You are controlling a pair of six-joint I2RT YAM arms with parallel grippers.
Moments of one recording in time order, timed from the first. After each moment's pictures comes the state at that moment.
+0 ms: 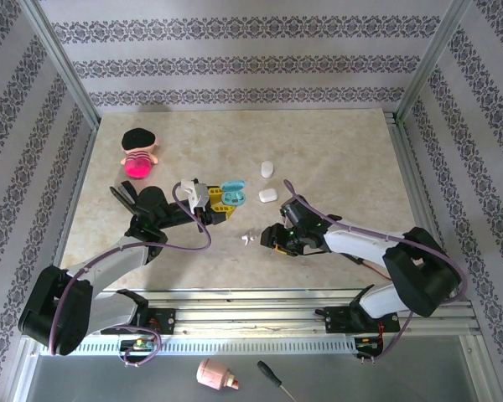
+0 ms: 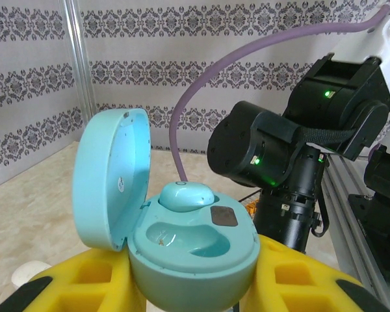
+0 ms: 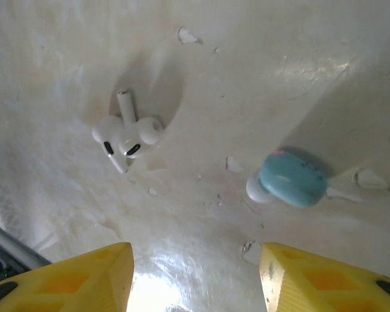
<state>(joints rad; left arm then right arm) -0.37 1.18 0.48 0.74 0.87 0.02 0.65 1.44 0.64 -0.24 -0.38 0.92</state>
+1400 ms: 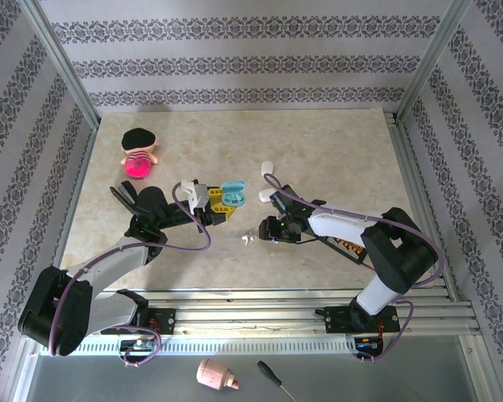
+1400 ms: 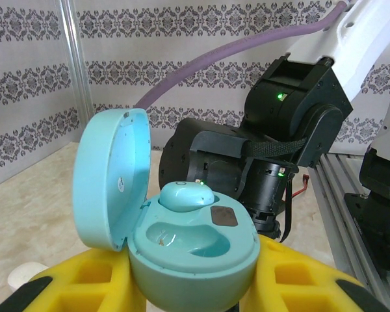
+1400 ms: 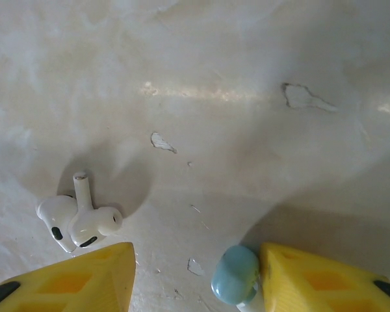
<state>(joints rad) -0.37 1.17 0.47 0.74 0.88 0.02 0.65 1.63 0.84 -0.38 -0.21 0.69</state>
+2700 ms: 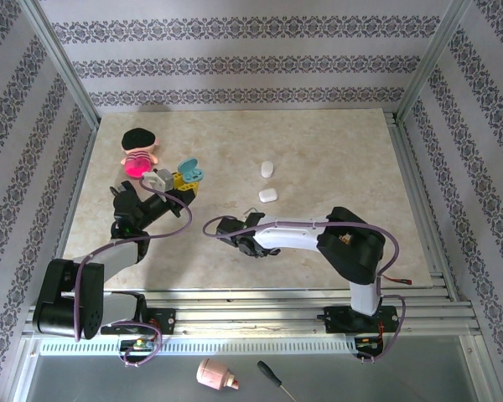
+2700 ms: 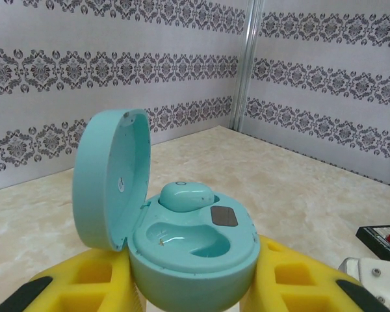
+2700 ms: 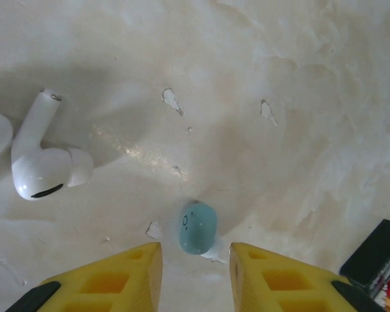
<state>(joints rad) -0.05 1.26 0.36 0.96 0.71 -0.11 1.06 1.91 1.21 -0.92 0.56 0.55</state>
